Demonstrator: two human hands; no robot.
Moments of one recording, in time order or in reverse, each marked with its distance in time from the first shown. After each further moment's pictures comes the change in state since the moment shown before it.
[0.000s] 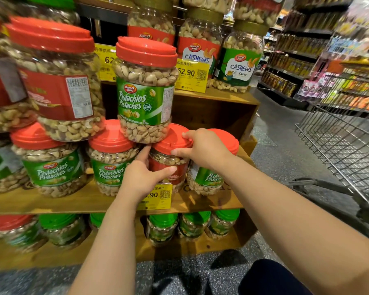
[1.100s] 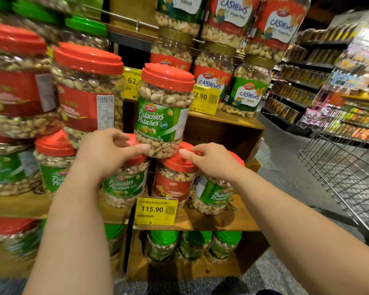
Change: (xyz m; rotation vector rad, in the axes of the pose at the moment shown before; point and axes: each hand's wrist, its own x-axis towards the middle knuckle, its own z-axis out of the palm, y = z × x) left_hand -0.021 0.086 -0.100 0.441 0.268 0.045; right_hand 0.001 -0.009 -0.019 0.163 -0.031 -0.008
